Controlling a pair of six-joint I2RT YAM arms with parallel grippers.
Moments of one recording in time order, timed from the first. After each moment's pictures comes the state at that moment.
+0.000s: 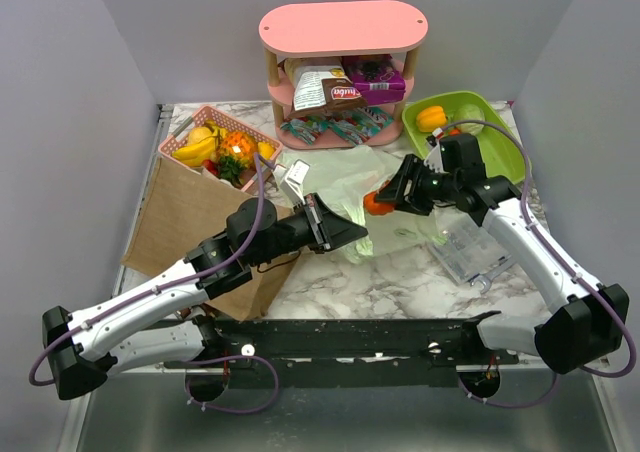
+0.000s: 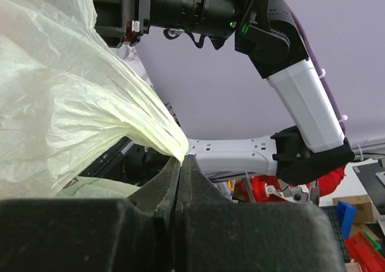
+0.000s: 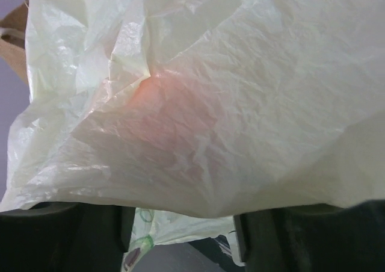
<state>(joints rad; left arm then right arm) -1.01 0.96 0.89 0.01 0.12 -1.09 0.35 1.26 1.11 -0.60 -0.41 0.69</state>
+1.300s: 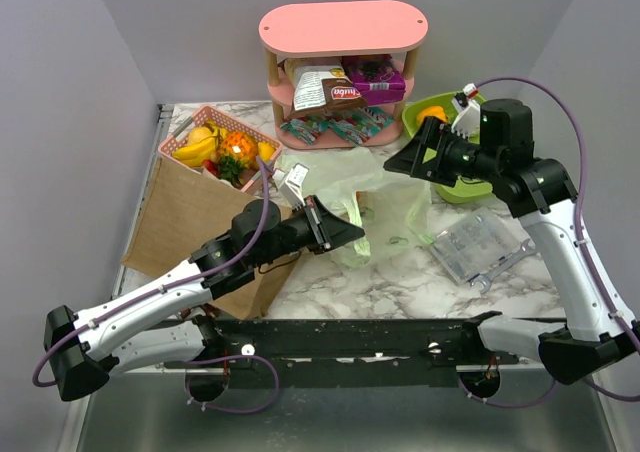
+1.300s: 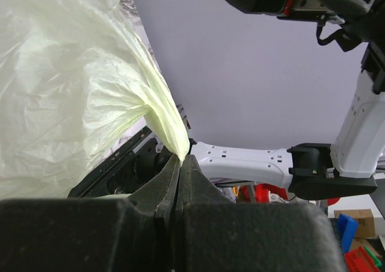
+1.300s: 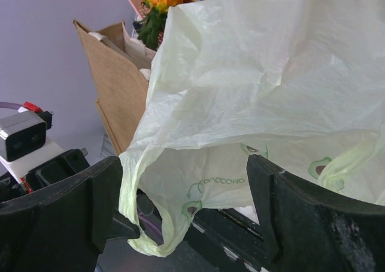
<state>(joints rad) -0.98 0.96 0.84 0.02 0.10 -1.11 0.35 1.20 1.51 -0.83 -0.42 0.59</state>
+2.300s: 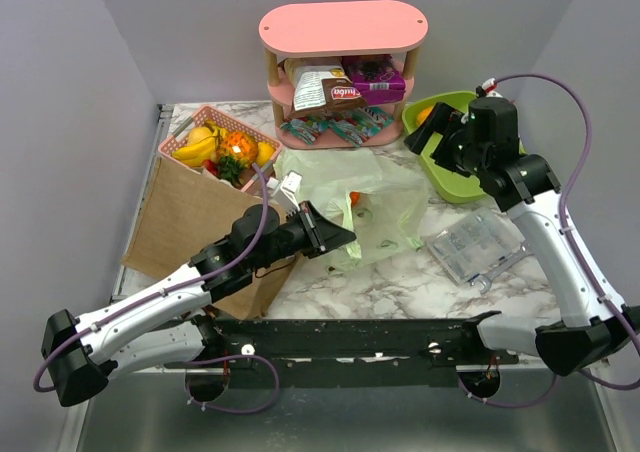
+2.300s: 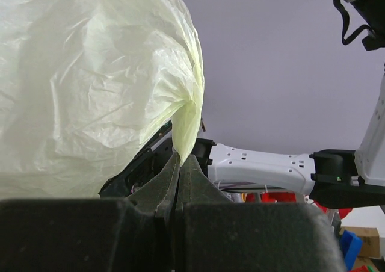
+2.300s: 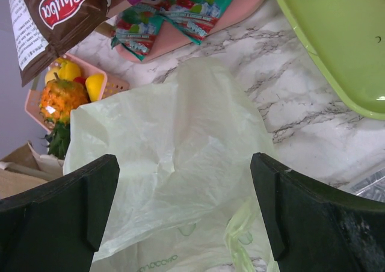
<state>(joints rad) -0.95 0.93 0.76 0.02 0.09 -1.13 0.35 1.26 1.47 -0.72 0.11 0.63</state>
